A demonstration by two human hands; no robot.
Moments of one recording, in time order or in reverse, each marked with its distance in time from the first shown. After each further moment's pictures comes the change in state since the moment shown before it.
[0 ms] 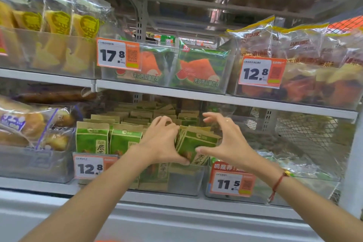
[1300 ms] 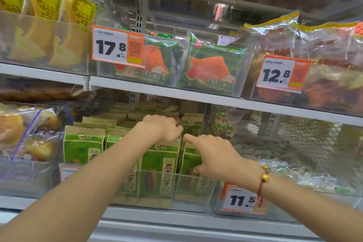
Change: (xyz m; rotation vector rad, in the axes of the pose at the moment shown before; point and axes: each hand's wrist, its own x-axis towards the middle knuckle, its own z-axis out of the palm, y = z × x) left_hand 0.060 -0.033 -0.008 0.075 -0.283 -0.270; right_hand 0.037 -0.039 0.040 -0.585 -0.353 -0.066
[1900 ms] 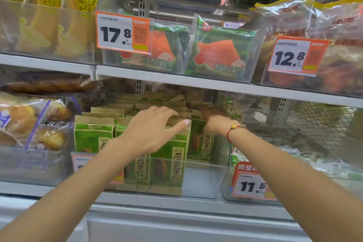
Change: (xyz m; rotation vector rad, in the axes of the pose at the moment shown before) left_hand -0.054 -0.031 0.018 -0.154 0.304 0.160; right_hand 0.084 0.044 0.039 0.031 -0.199 0.314
